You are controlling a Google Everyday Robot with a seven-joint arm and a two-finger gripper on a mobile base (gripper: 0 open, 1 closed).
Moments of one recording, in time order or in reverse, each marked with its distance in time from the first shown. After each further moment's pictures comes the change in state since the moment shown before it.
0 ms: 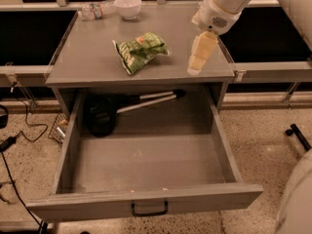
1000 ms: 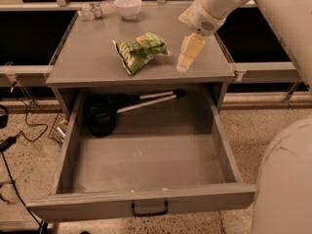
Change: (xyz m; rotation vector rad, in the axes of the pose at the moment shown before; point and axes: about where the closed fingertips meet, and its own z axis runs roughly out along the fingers) arm -0.021 -0.034 0.038 0.035 -0.117 -0.074
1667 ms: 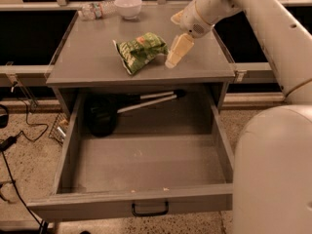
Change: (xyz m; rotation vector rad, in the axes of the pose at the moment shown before) arm -0.012 -0.031 0.038 0.001 -0.178 0.054
